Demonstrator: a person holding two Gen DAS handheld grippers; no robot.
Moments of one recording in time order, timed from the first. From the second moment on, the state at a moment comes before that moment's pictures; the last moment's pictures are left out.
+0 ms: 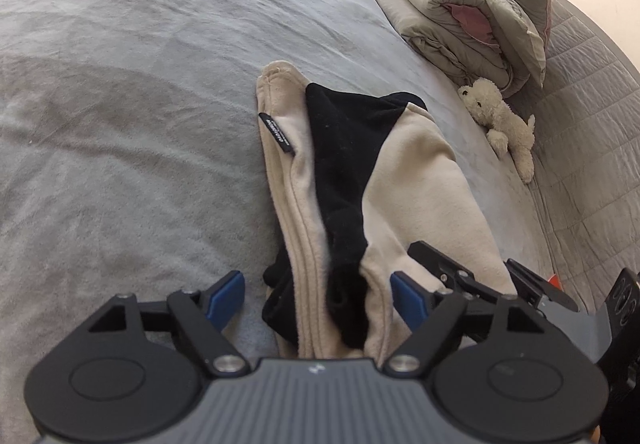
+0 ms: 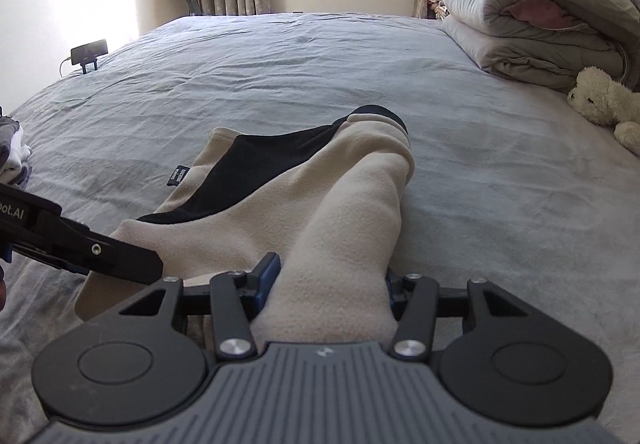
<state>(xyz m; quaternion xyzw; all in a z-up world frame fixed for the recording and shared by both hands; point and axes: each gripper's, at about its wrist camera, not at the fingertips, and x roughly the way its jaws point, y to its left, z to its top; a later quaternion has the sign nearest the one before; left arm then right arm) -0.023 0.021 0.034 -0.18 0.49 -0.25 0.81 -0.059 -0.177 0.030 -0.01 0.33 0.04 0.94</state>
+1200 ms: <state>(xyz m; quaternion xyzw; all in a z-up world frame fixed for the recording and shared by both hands) -0.017 0.032 0.028 -0.18 0.49 -0.27 0.81 -0.062 -0.245 0.025 0.30 0.42 0.09 0.85</state>
